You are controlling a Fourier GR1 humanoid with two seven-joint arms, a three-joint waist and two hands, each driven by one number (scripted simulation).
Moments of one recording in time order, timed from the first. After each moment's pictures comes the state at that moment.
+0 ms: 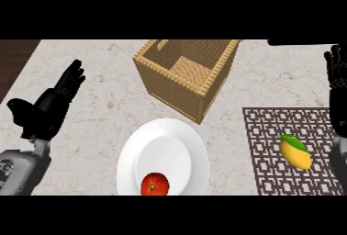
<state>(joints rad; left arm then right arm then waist) -0.27 0.47 -0.18 -1.51 0.23 0.14 0.11 -0.26 -0.43 -0.03 -1.57 -0.12 -0.23 -0.17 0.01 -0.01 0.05</state>
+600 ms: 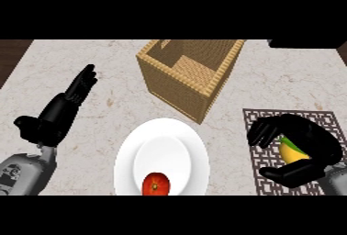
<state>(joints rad) -0.25 0.46 -0.22 -1.55 0.21 0.08 0.03 -0.18 -0.54 0.24 -1.60 -0.28 0.50 -0.44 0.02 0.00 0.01</state>
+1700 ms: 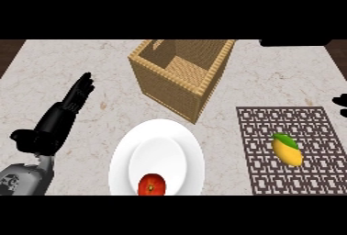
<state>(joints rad) -0.18 0.44 -0.20 -1.56 0.19 0.05 -0.03 -0.06 -1.12 -0.12 -1.89 0.12 0.58 -0.41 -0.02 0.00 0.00</state>
